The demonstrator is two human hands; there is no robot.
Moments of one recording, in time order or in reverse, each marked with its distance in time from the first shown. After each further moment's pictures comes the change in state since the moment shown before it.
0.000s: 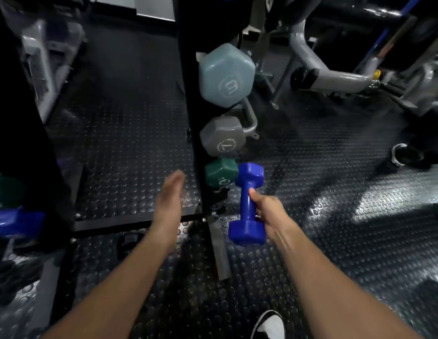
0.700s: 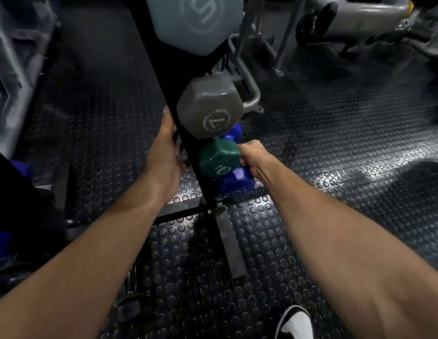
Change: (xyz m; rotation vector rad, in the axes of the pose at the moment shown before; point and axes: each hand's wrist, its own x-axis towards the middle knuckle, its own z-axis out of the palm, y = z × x) left_hand 0.079 0.040 0.045 -0.071 -0.155 0.072; right_hand 0.121 -0.042 0.056 -0.263 -0.050 -0.140
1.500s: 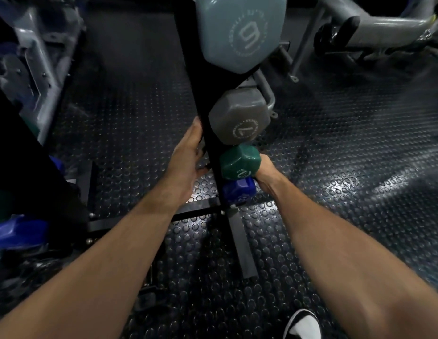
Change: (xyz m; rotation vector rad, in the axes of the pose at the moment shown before) left_hand -0.006 0.002 -0.022 0.099 -0.075 0.013; right_hand -0.018 0.016 0.012 0.047 -0.158 -0.084
